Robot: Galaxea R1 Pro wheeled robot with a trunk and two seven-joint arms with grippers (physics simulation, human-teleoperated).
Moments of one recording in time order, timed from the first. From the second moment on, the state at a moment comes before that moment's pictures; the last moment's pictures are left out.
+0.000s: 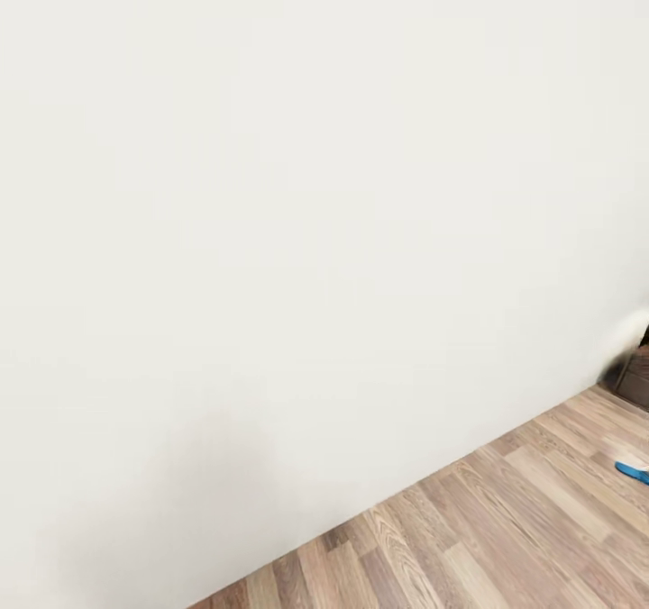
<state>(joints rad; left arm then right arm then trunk) -0.08 -0.02 -0.04 -0.18 -0.03 -0.18 0.00 -0.01 -0.02 0.01 0.00 -0.01 -0.04 -0.01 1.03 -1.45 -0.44</state>
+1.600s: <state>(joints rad) -0.08 -0.02 -0.04 -0.18 -0.03 -0.18 0.00 -0.01 -0.02 0.01 0.00 -0.01 -0.04 -0.01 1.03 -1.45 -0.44</state>
